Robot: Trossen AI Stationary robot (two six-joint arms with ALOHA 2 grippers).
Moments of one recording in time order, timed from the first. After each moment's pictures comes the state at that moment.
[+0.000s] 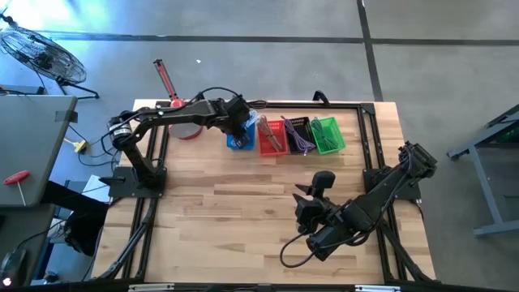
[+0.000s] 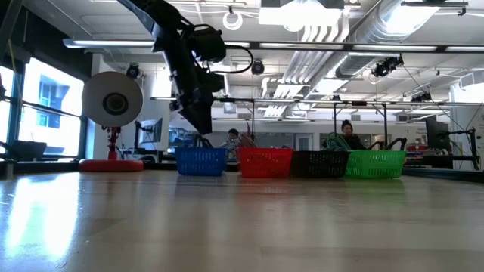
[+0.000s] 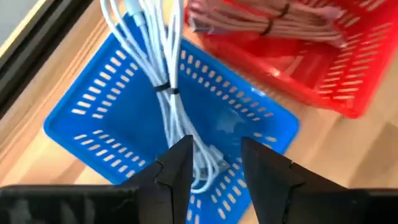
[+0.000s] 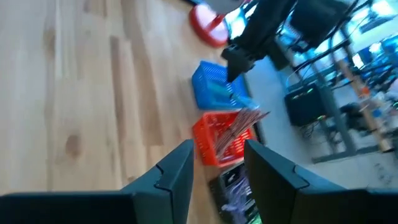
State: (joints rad) left arm 0.46 1.69 1.26 -0.62 -0.05 -0.14; right arm 0.66 1.73 1.66 -1.27 1.04 0.52
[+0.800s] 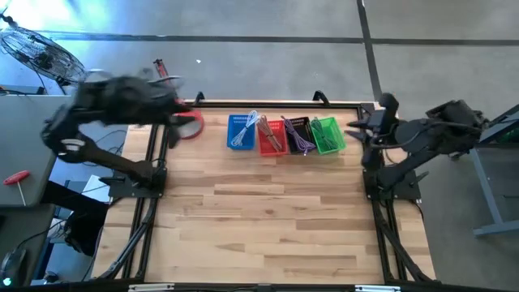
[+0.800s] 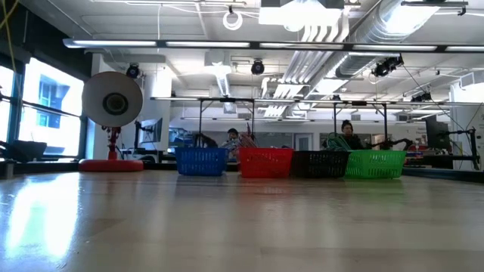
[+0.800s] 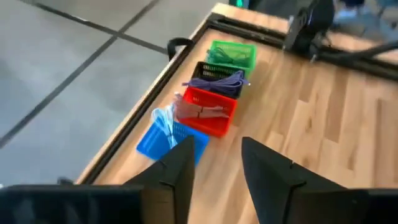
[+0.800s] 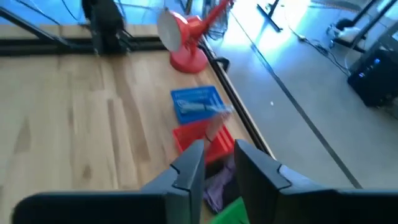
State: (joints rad) left arm 0.10 1.18 1.93 -1.37 -0.31 -0.23; right arm 0.39 1.15 1.83 -1.42 0.72 0.34
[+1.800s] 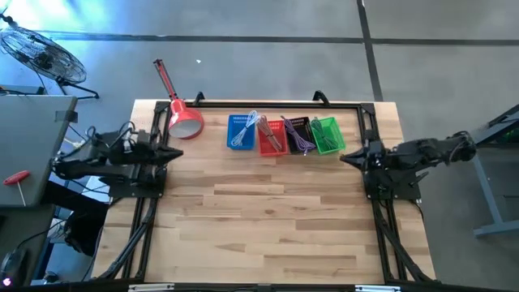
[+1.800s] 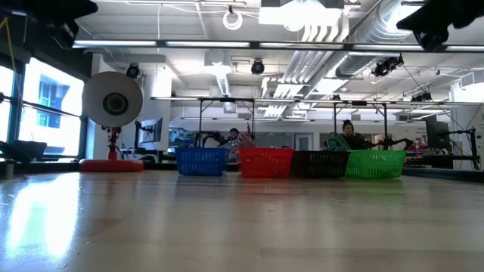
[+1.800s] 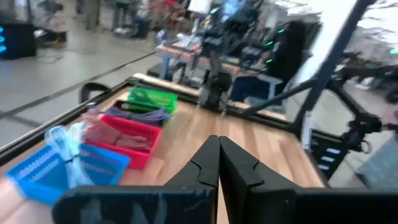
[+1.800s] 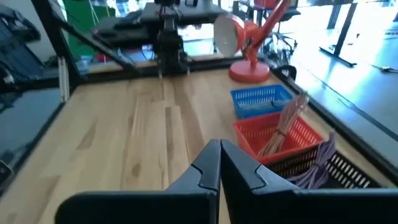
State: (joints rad) left arm -0.05 0.05 0.53 -0.51 -0.17 -0.26; right arm 0.32 0.30 0.57 -0.56 0.45 0.20
